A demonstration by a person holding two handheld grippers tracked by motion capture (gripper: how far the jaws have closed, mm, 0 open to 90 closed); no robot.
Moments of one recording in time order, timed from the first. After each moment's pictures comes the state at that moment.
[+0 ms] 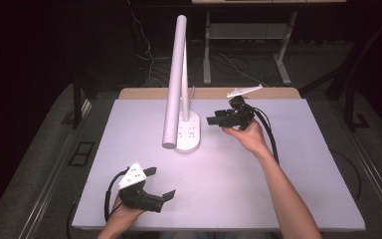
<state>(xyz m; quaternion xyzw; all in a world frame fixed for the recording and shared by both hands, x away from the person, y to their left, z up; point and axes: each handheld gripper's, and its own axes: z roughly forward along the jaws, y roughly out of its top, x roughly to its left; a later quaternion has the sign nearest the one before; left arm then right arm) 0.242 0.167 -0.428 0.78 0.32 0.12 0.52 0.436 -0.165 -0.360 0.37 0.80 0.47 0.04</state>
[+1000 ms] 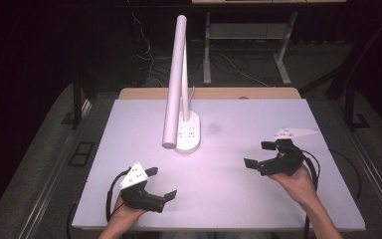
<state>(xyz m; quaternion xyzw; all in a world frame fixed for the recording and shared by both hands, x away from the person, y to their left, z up) 0.242 0.164 -0.428 0.78 0.32 0.12 0.52 0.300 -0.255 -0.368 0.39 0.79 0.47 0.07</state>
